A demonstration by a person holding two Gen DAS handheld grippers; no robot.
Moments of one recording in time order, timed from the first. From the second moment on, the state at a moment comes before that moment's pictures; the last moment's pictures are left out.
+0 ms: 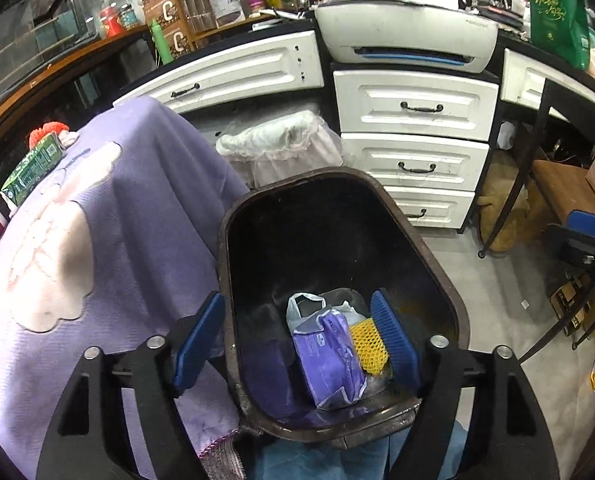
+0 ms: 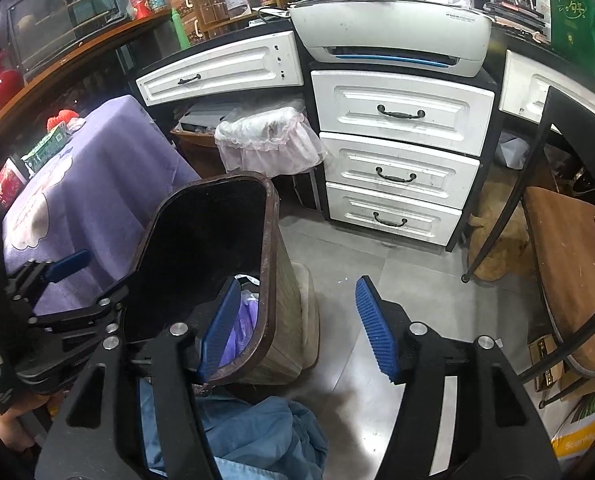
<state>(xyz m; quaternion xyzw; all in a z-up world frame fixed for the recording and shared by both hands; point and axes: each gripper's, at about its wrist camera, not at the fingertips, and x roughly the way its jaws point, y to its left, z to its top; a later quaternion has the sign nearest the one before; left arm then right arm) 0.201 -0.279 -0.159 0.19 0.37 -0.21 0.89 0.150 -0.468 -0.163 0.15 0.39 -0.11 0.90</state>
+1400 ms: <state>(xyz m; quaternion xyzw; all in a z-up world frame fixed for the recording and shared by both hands) 0.327 0.018 -0.012 0.20 0.32 -0.06 0.92 0.270 -0.253 -0.063 0.04 0.35 0.17 0.92</state>
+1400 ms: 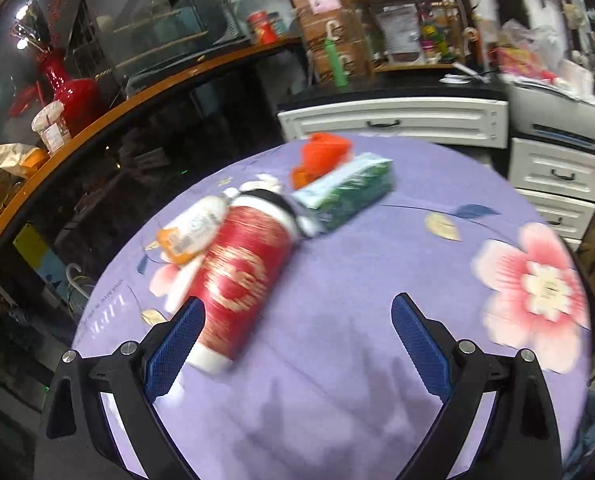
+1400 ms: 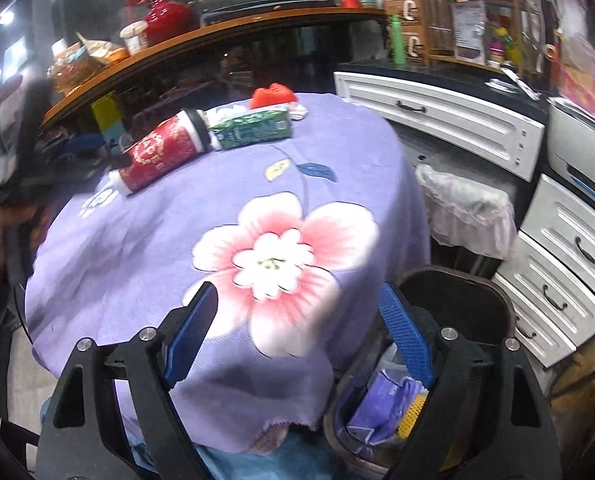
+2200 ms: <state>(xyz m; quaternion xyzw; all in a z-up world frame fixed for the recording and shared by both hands) 0.464 0.036 -0.064 0.28 0.47 -0.08 0.83 0.308 -0.222 -0.072 0.02 0.38 0.19 0.91</state>
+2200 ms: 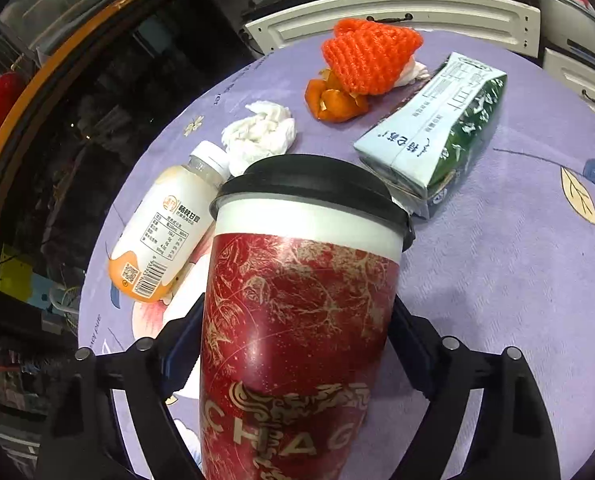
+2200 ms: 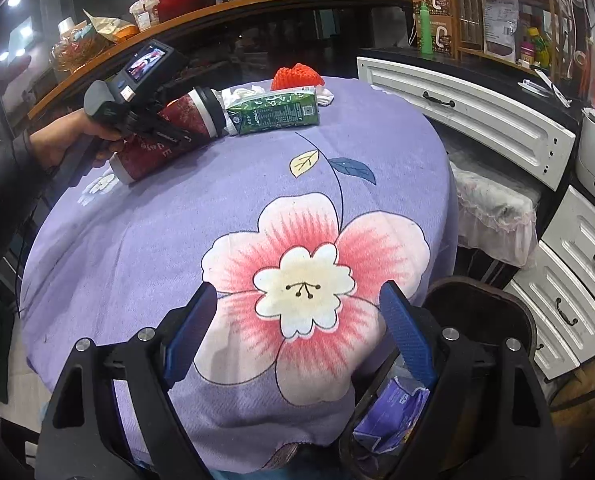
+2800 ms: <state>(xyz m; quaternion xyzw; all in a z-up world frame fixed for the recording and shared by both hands) 0.393 0.055 -0.007 0.17 0.34 -0.07 0.92 0.403 -0.169 -0.016 -0.03 0.32 0.25 0.92</state>
